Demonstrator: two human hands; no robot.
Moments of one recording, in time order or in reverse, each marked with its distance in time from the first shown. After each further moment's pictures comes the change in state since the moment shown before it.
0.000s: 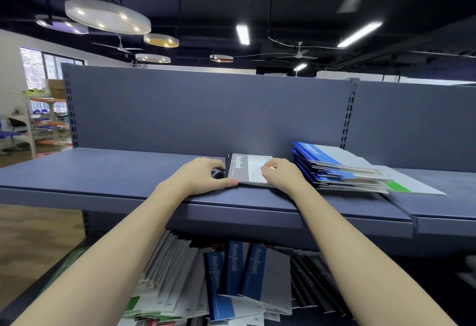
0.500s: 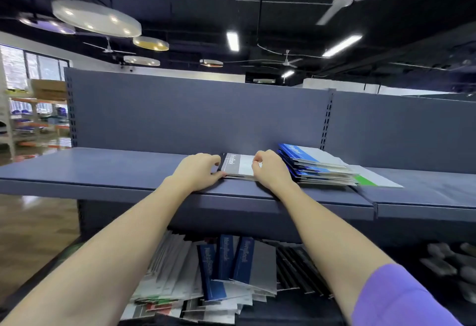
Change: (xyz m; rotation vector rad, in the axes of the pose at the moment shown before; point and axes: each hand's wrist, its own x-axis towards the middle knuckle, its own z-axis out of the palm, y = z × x) left_hand -0.019 0.023 -0.007 0.279 0.183 0.104; right_hand -0.034 -0.019 -0.008 -0.195 0.219 -0.194
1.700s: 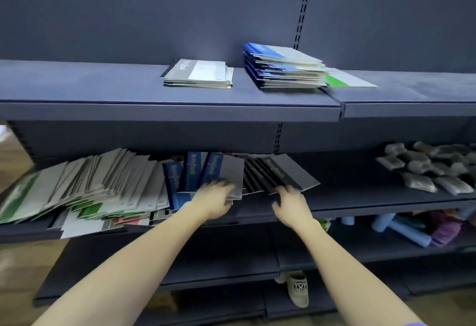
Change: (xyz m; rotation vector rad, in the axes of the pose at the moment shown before) left_hand -0.140 0.147 0.212 -0.155 -0.591 0.136; right_hand -0.253 0.217 0.098 -0.224 -0.416 0.290
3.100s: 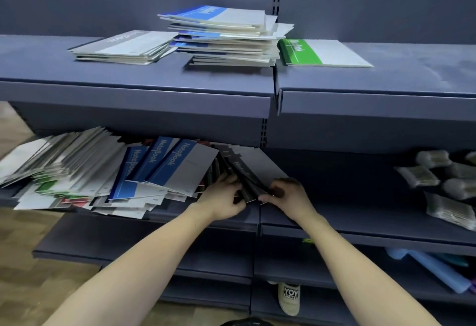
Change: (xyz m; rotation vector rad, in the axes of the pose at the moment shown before) left_hand 0.125 0.113 0.069 -0.108 0.049 -0.152; right_hand 0.099 0.150 -0.005 0.411 -0.120 -0.343
